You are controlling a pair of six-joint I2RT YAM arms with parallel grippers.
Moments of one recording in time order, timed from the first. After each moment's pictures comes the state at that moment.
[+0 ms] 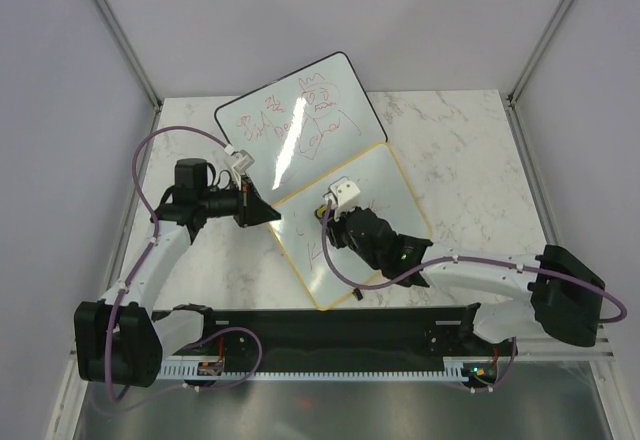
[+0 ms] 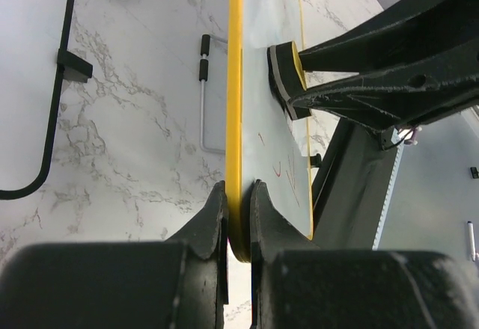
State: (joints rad) left arm -0.10 1.12 0.75 -0.33 1.00 0.05; right arm 1.09 1.35 0.76 0.24 0.44 0.15
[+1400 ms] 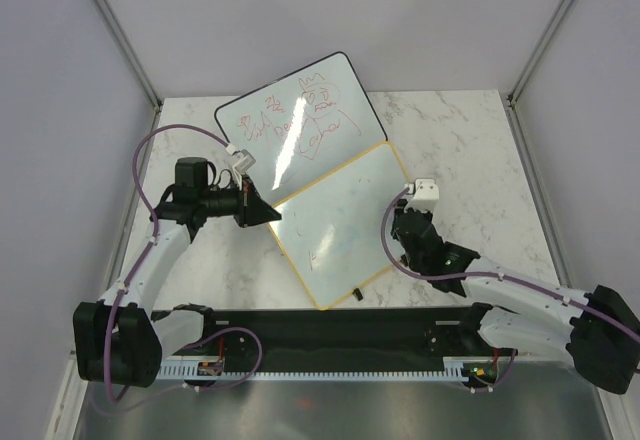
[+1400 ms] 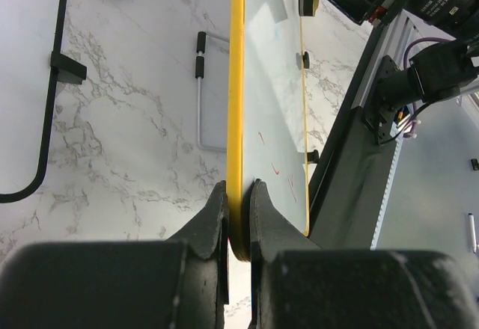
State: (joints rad) left arm -0.11 1.12 0.77 -0.37 1.00 0.08; right arm 0.86 1.05 0.50 0.07 0.74 0.42
